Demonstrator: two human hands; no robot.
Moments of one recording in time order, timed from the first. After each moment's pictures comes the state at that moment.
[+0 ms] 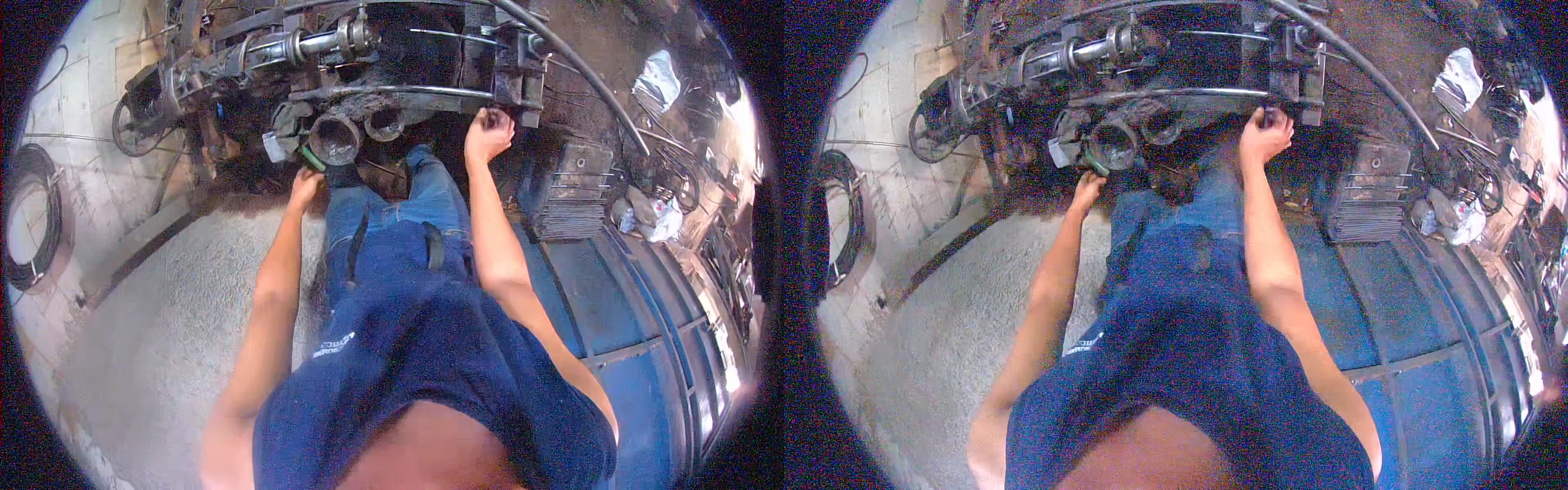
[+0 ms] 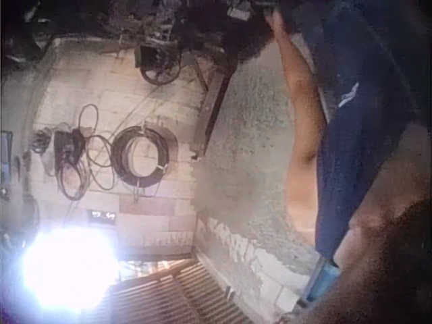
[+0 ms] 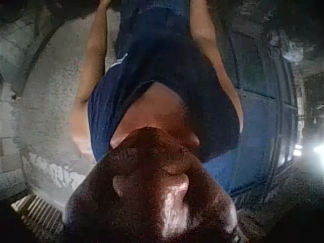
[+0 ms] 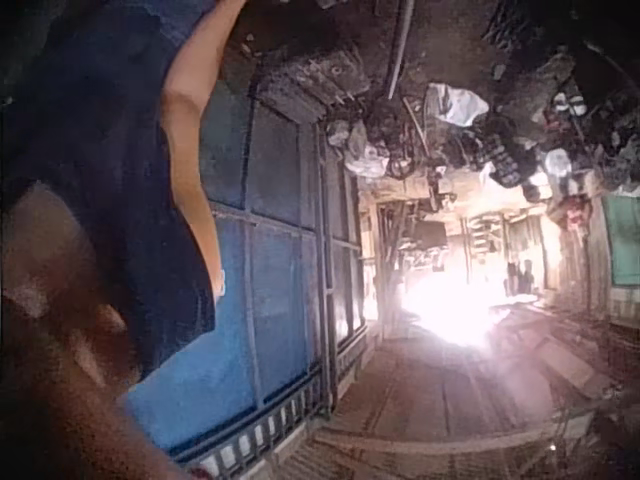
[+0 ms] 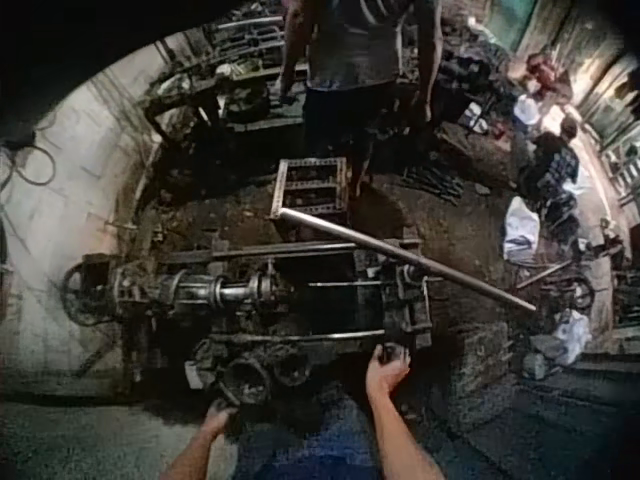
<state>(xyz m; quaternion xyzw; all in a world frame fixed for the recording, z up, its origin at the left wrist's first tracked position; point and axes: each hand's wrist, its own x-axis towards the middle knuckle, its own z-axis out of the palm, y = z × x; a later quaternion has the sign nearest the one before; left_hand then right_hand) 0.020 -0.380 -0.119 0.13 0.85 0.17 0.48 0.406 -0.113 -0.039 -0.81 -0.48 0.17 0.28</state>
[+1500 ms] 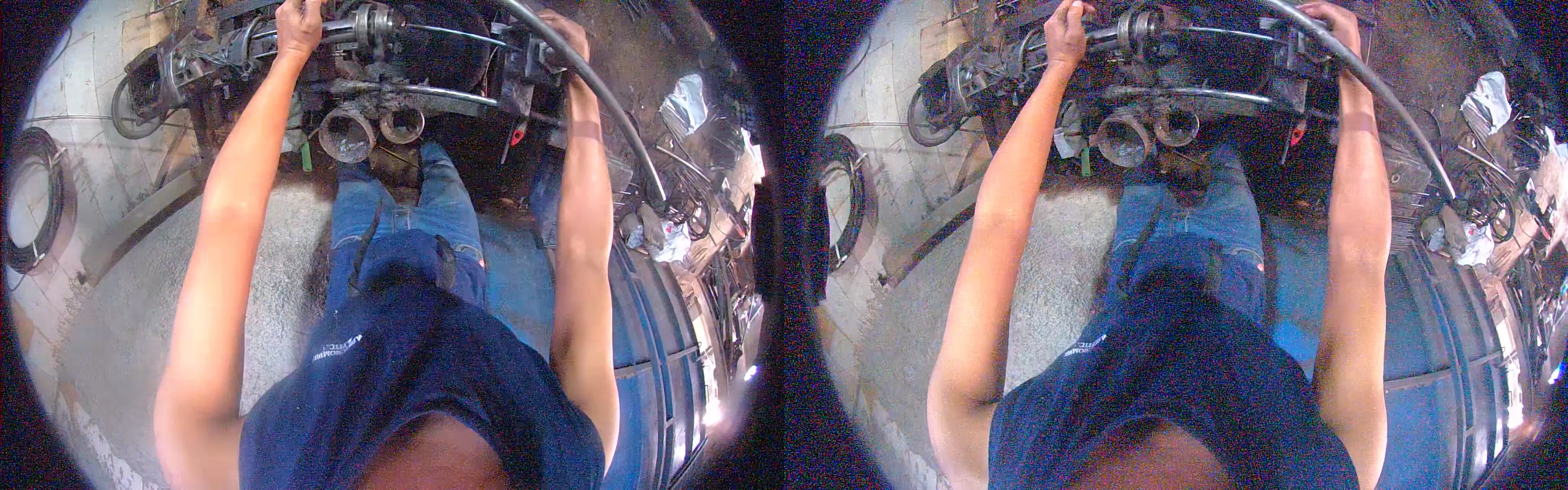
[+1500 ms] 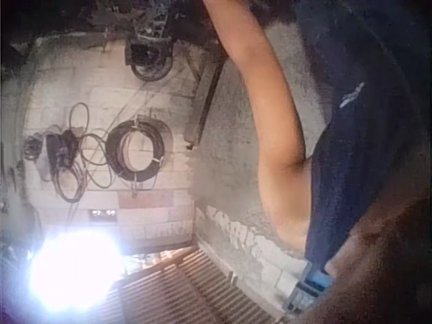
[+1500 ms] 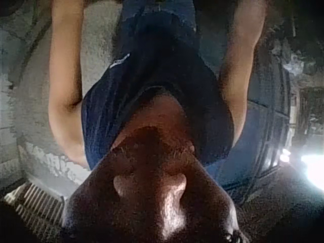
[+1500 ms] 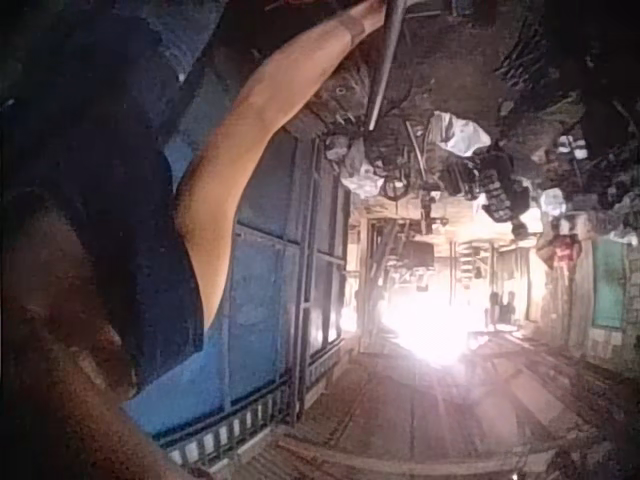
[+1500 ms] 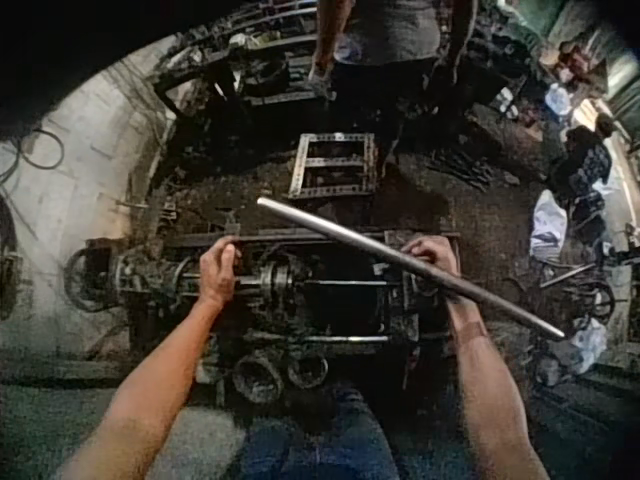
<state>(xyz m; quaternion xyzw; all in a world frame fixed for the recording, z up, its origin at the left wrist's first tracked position) 0.028 0.000 0.021 0.53 0.74 0.38 0.18 0.450 0.140 -0.033 -0.11 -0.80 0.45 0.39</state>
